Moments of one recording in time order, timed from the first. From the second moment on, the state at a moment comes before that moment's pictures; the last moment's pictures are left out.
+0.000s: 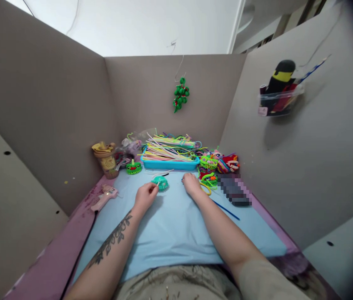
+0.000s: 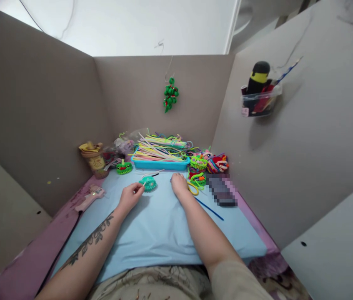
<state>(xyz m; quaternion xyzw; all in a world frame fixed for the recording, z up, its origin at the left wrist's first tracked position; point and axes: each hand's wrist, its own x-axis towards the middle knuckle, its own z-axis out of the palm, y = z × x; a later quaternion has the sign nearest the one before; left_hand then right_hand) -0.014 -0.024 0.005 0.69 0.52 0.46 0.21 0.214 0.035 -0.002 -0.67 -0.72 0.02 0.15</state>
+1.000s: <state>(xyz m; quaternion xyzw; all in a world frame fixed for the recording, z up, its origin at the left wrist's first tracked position) -0.009 -0.034 0.013 0.51 0.34 0.44 0.66 0.147 -0.035 0.010 -0.30 -0.76 0.14 0.56</state>
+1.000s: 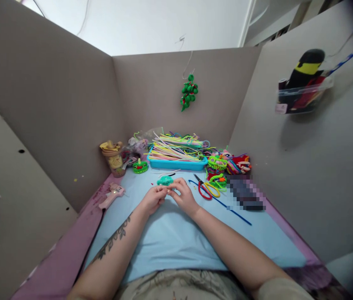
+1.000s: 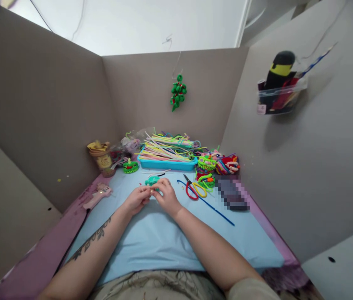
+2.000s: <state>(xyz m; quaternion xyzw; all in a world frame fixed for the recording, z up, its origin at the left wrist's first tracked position) -0.009 -0.034 0.014 0.51 0.35 0.45 0.64 0.148 -0.031 0.006 -0.32 -0.76 0.06 0.56</state>
